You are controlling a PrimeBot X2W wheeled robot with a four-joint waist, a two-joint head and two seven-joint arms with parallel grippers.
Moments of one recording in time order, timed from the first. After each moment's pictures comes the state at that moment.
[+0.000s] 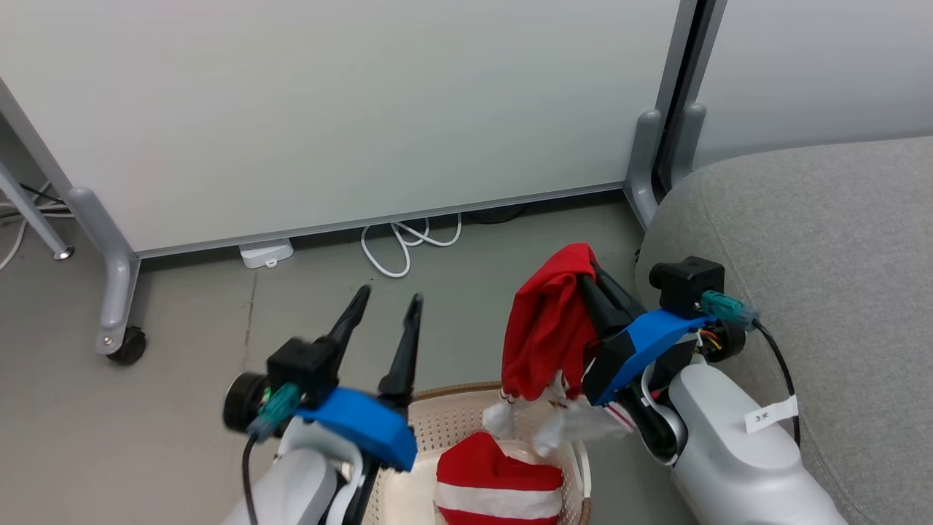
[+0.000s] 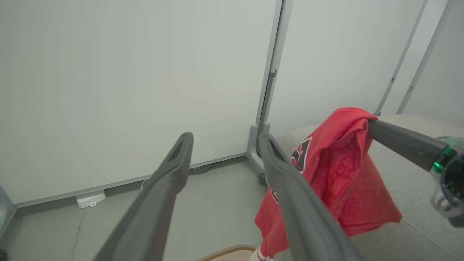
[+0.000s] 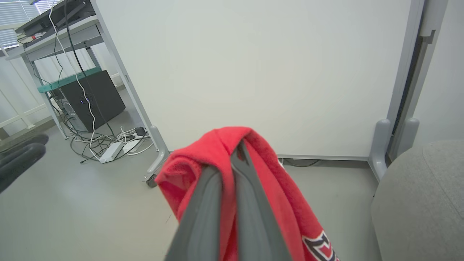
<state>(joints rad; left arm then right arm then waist) -0.39 0.22 -0.68 0.40 -0.63 0.07 -0.26 -0.62 -0.05 0.44 0.80 0.48 0.13 -0.26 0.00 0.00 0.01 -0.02</state>
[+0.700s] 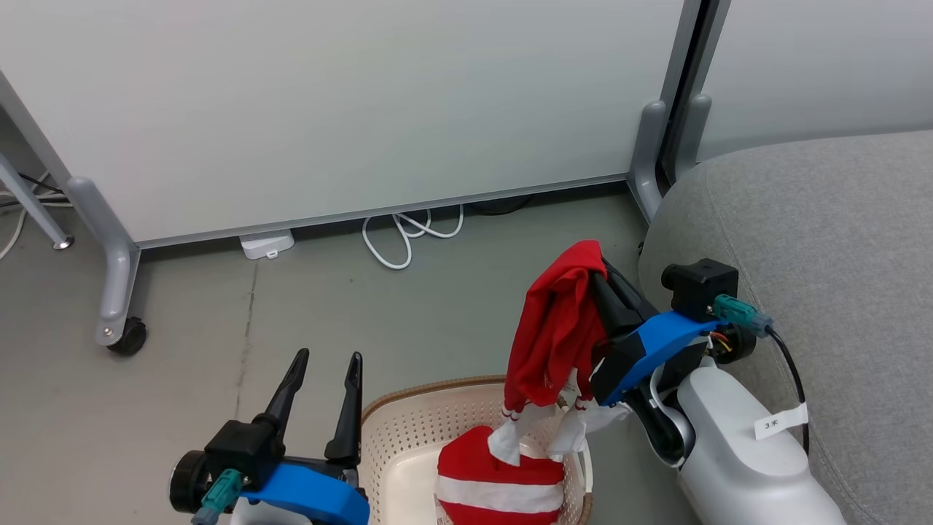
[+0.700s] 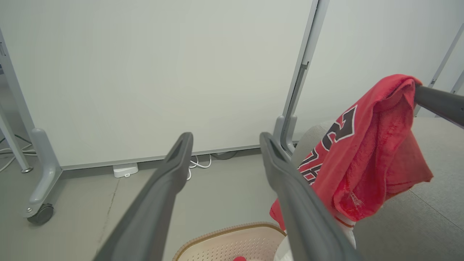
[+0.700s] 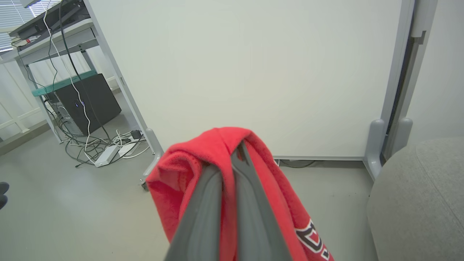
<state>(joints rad) -0.08 0.12 -0.29 0.28 -0.33 -0.08 -0.26 -0.59 -0.05 0.38 0.75 0.43 0.13 -0.26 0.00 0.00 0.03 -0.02</state>
